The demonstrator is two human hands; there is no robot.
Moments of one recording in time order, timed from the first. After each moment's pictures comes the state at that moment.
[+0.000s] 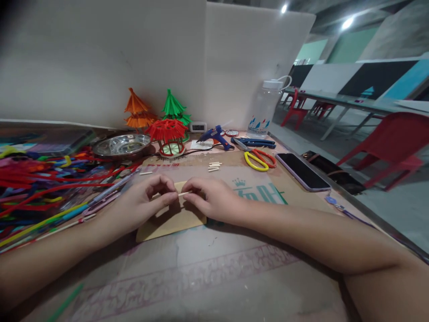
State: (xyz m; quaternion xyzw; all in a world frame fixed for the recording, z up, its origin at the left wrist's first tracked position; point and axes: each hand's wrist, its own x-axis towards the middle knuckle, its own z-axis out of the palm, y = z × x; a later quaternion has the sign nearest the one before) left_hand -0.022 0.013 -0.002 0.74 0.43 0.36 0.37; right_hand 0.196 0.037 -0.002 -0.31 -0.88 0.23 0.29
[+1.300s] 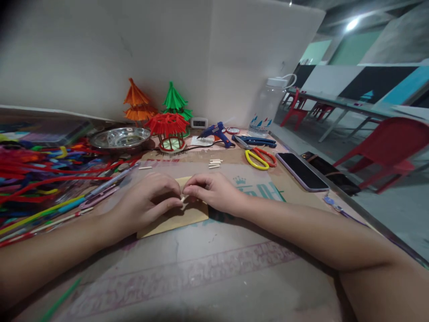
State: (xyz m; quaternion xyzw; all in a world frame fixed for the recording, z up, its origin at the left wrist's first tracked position) left_hand -0.029 0.017 -0.018 0.87 0.32 0.37 0.10; right_hand 0.195 0.045 -0.003 -0.34 -0.78 0.45 0.28
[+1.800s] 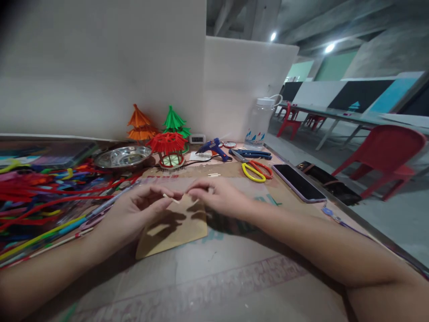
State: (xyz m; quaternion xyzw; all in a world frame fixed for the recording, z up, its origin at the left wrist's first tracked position) left_hand -0.022 0.006 0.002 0.67 0.41 0.45 0.42; right_hand 0.208 0.061 0.019 -0.34 -0.85 0.29 0.29
